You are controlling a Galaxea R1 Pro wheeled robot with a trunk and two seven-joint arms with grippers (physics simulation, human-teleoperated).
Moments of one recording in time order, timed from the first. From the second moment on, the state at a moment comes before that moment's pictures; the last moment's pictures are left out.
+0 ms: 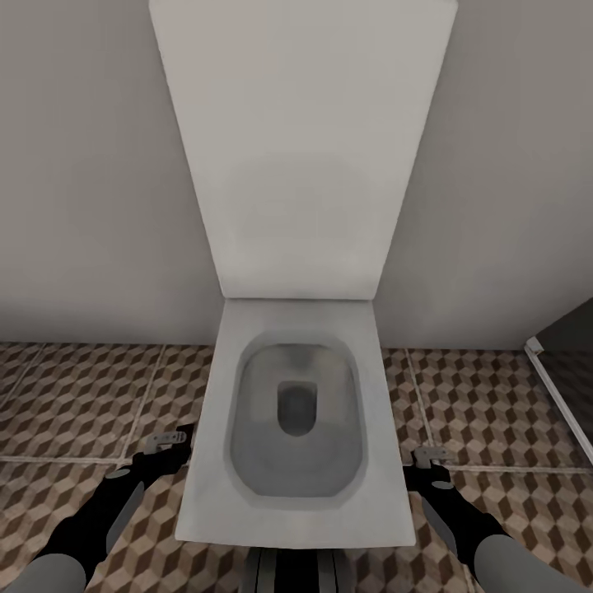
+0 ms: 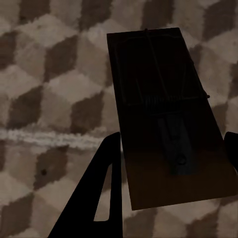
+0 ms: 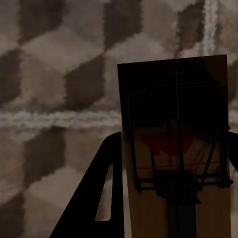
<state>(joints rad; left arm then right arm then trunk) -0.52 0.18 -0.02 -0.70 0.17 0.23 -0.07 -0.63 -0.12 0.24 -0.37 -0.21 0.07 -0.15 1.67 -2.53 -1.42</state>
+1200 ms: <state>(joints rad) -0.52 0.18 -0.02 -0.70 0.17 0.23 -0.07 -0.63 -0.12 0.24 -0.37 -0.21 0.07 -0.15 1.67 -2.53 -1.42</state>
